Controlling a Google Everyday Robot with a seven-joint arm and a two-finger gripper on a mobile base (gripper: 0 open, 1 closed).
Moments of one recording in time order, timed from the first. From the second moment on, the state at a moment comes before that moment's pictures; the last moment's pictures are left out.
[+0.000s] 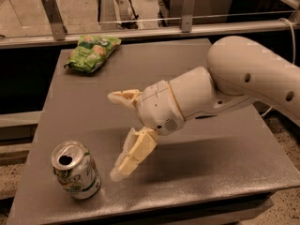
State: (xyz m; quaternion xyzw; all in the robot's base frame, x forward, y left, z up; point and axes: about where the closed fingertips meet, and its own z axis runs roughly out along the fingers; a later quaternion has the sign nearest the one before) arm 0.386 0.069 0.895 -0.64 0.56 0.39 0.36
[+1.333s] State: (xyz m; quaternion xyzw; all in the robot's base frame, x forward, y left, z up) arm 0.328 0.142 0.884 -0.60 0.51 0.49 0.38
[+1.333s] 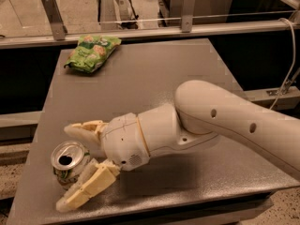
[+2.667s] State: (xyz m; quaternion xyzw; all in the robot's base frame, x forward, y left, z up) arm 0.393 0.063 0.932 -0.60 0.55 0.38 0.44
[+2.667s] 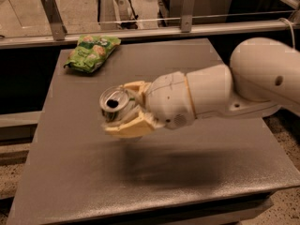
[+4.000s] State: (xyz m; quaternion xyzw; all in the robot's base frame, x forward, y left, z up) arm 0.422 0.035 0.949 -0.58 0.56 0.32 0.49
